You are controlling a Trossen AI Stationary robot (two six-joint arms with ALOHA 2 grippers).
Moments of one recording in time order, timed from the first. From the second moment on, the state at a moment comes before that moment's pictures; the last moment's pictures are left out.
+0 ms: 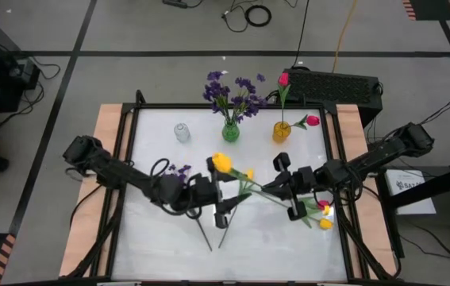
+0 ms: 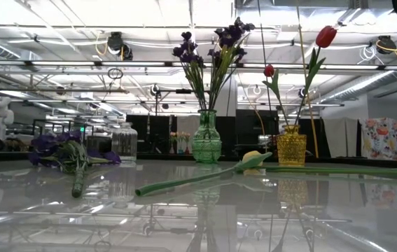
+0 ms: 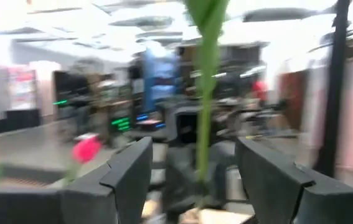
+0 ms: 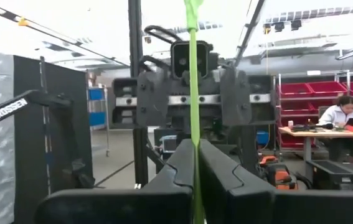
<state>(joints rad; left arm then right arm) -0.41 1.67 1.23 0.80 -0.53 0.17 0.37 1.15 0.54 0.97 0.16 0.01</state>
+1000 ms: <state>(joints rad) -0.35 1.67 1.24 0.83 -0.33 0.17 0.38 1.15 0.54 0.93 0.16 0.01</state>
